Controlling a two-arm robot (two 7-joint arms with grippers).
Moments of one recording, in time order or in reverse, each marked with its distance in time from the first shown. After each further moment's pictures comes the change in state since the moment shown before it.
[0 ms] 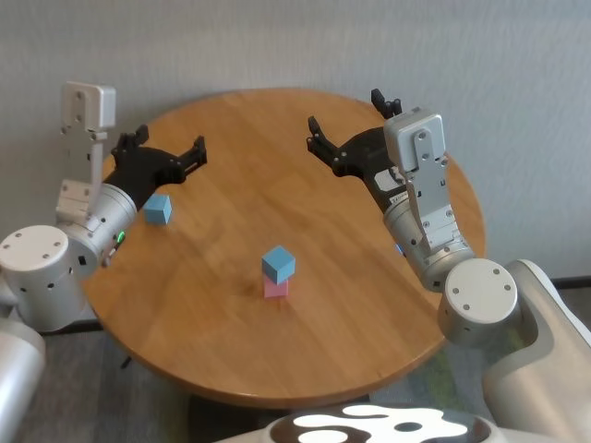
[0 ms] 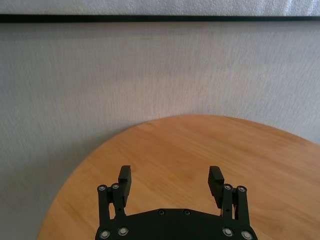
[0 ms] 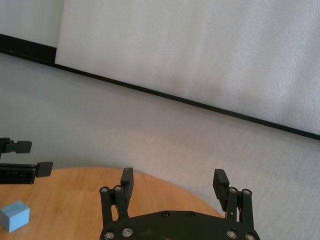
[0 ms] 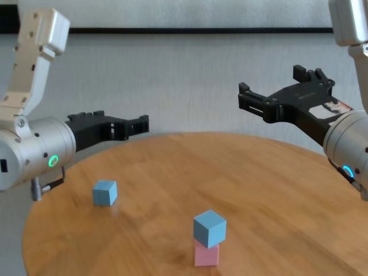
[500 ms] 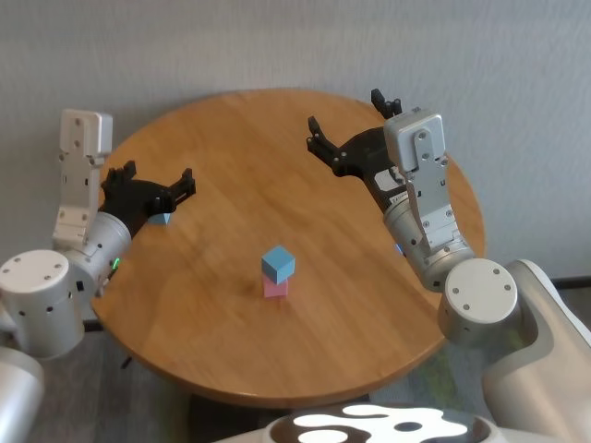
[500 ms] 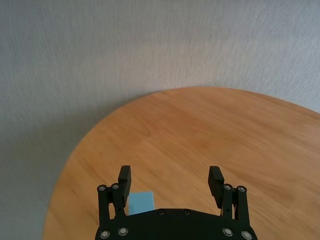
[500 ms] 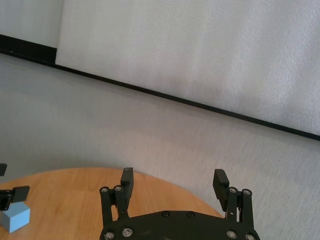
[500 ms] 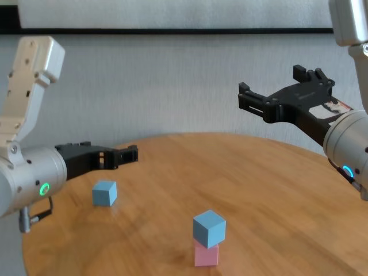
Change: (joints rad) left arm 0.055 -0.023 -0.025 -0.034 0.019 0.079 0.045; right arm 0.000 0.000 0.000 -0.001 0.000 0.000 0.000
